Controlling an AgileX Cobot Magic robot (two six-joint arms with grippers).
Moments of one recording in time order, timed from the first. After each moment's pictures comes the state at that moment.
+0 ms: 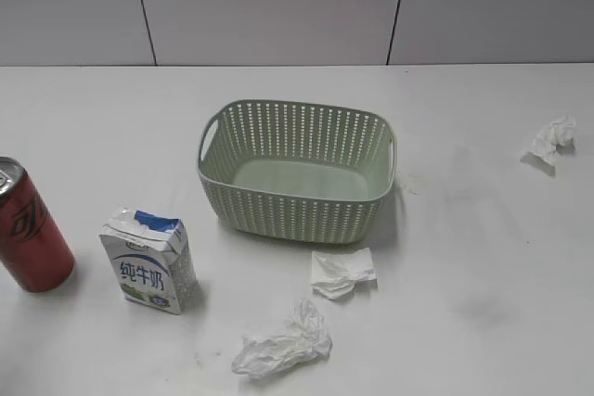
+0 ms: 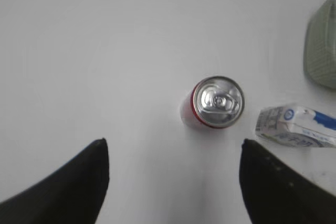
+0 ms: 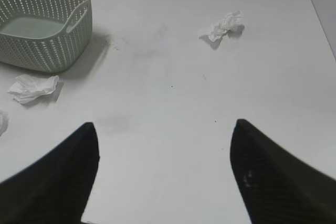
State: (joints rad) left arm 0.04 0.97 -1.09 -0.18 1.21 0.09; right arm 0.11 -0.01 -0.51 0.12 1.04 -0.07
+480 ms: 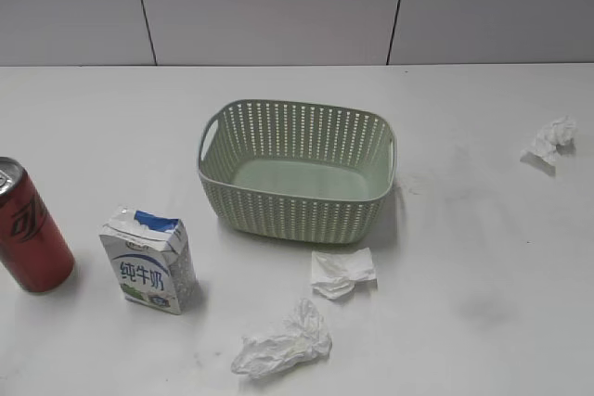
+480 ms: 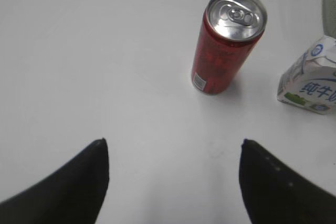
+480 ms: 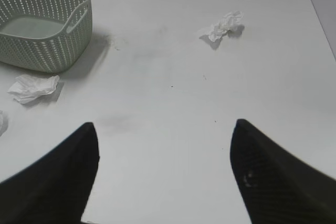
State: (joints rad) left arm 0.04 0.44 -0.57 -0.15 1.05 0.09; right arm 0.11 -0.01 -0.51 0.12 1.04 -0.07
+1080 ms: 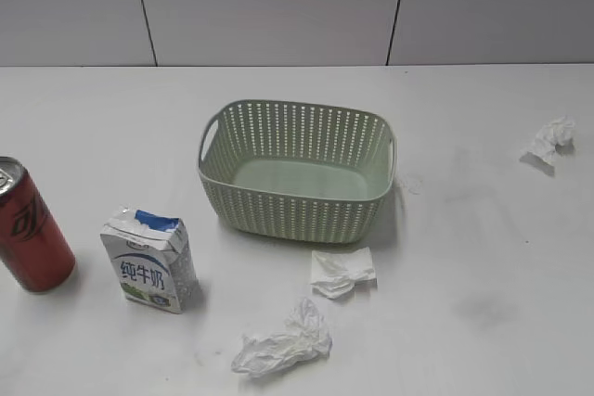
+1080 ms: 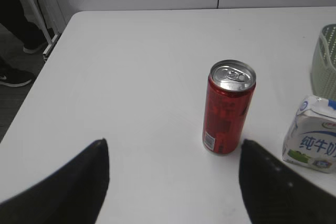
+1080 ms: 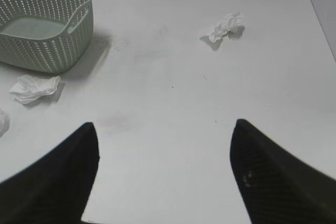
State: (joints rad) left arm 0.04 0.01 -0.51 -0.11 1.03 0.09; right arm 0.11 -0.01 -0.51 0.12 1.04 -0.07
